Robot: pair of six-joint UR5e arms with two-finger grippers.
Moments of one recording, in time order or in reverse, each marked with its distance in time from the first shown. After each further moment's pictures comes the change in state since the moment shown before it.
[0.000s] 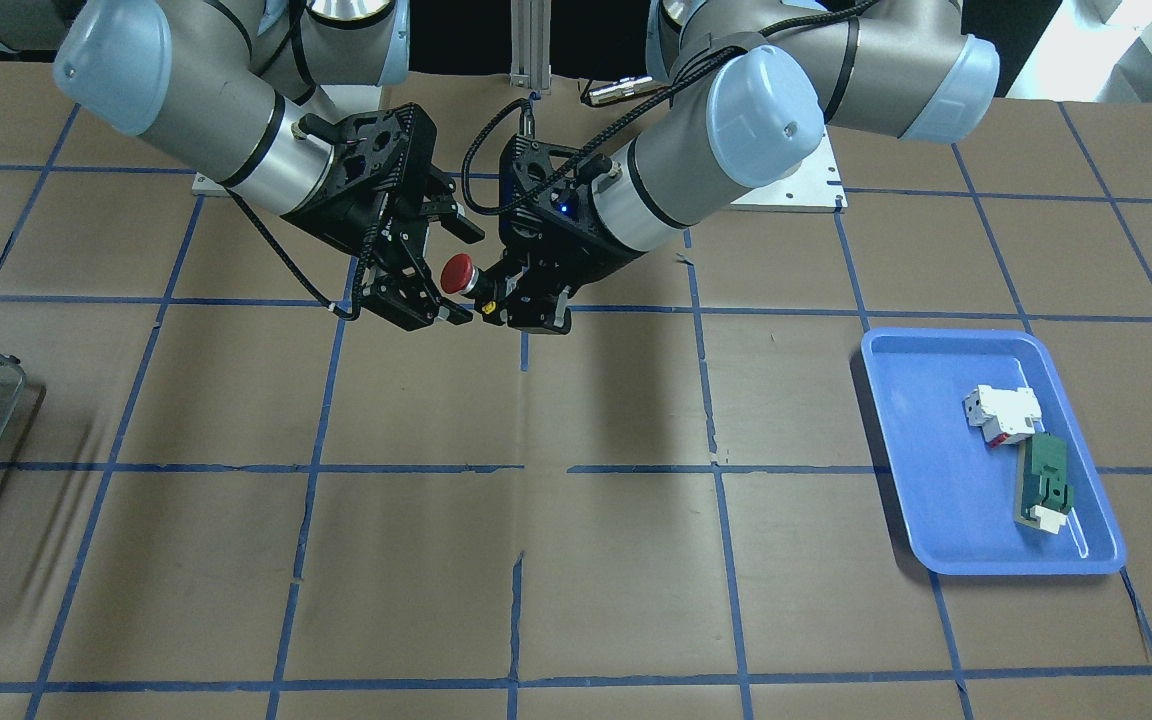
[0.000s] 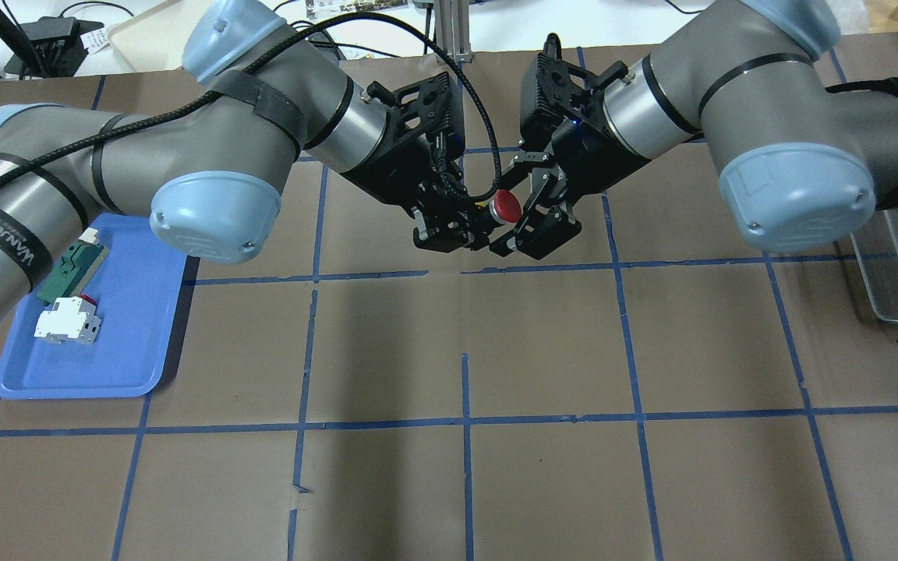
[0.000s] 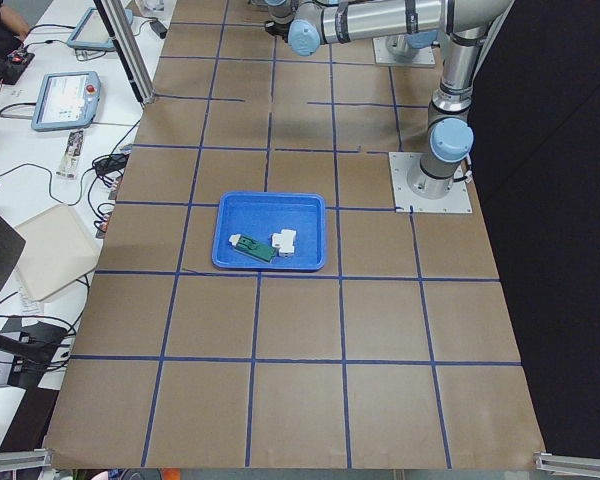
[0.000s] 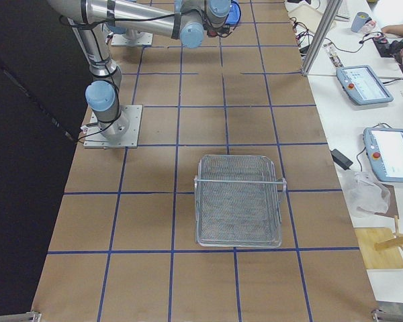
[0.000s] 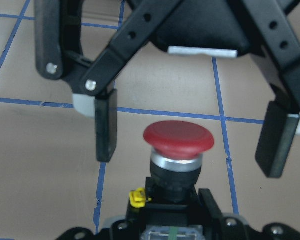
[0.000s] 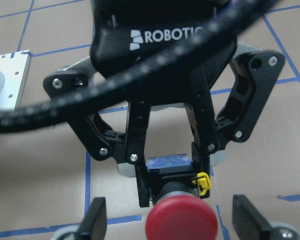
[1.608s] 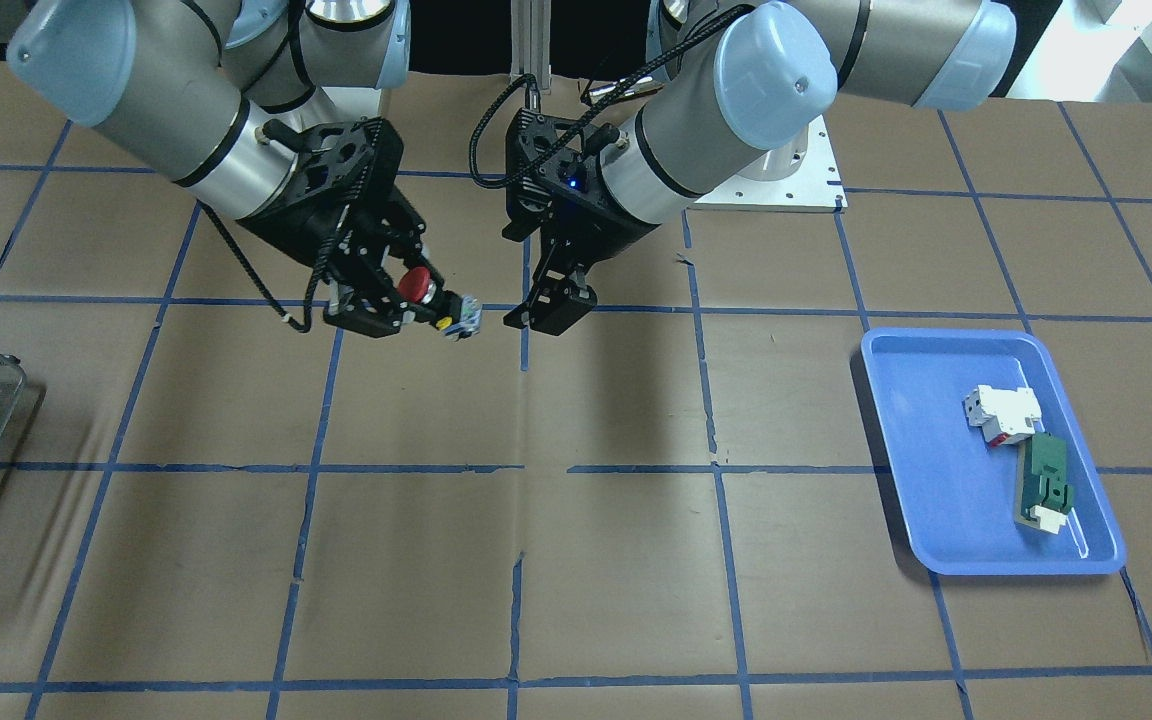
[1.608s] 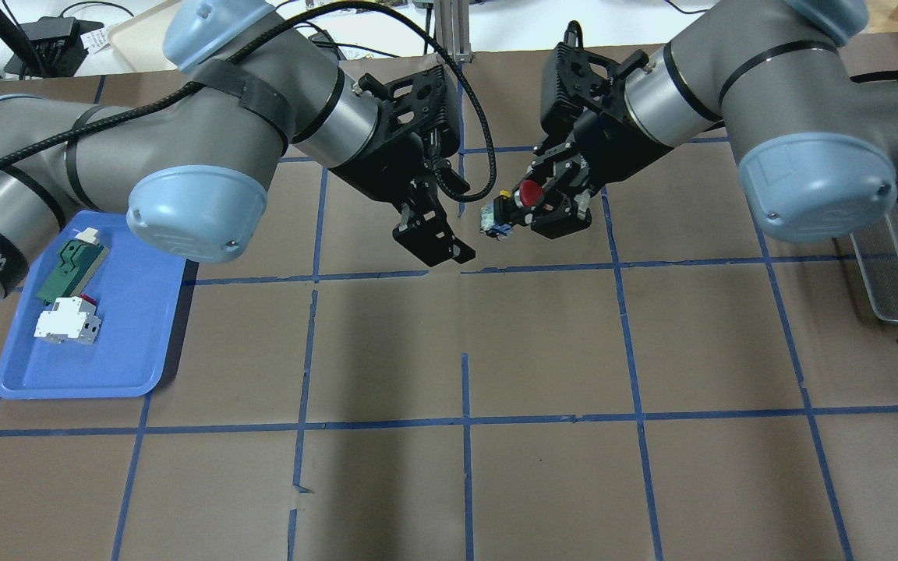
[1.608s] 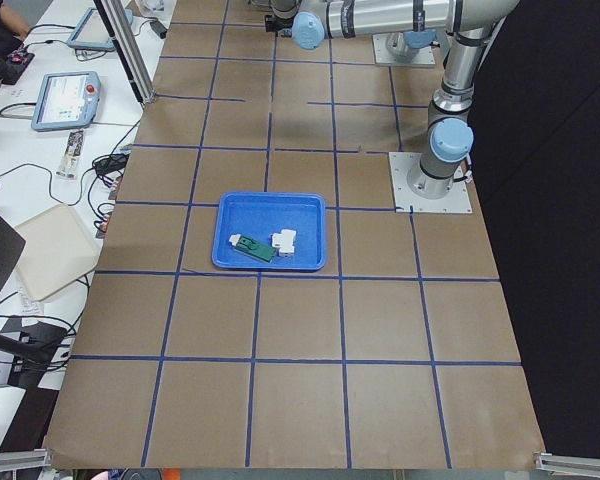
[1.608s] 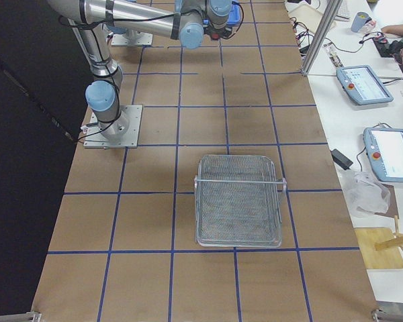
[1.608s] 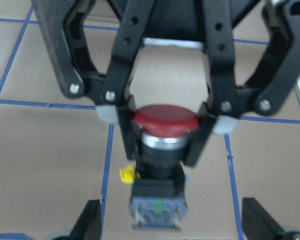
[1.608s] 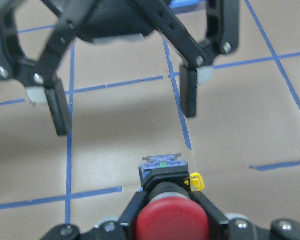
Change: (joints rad) left arm 0.001 0.046 0.027 -0.092 0.081 -0.017; right arm -0.072 -0.003 -0.010 -0.014 -0.142 -0.035
